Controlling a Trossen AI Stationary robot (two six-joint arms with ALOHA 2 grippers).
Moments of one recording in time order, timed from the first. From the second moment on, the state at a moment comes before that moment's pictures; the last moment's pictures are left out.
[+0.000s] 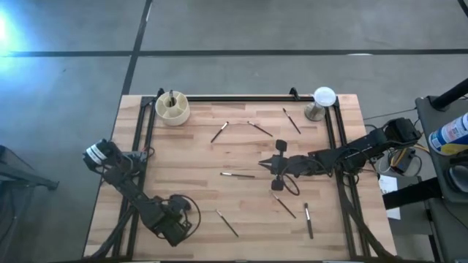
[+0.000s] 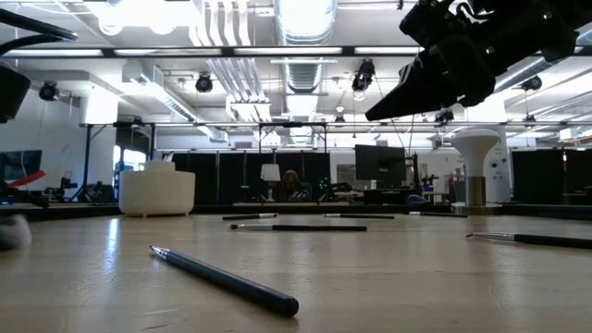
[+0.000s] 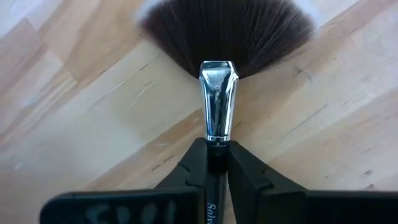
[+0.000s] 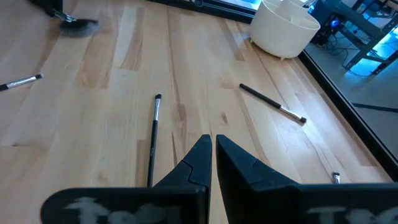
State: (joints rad) left arm -0.85 1.72 1.00 -0.85 -0.06 -1.80; right arm 0.23 1.34 0.55 0.30 0.44 -0.04
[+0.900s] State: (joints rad) left arm -0.82 1.27 0.67 -0.39 -1.17 -1.10; right arm 0.23 1.34 0.55 0.33 0.45 -0.08
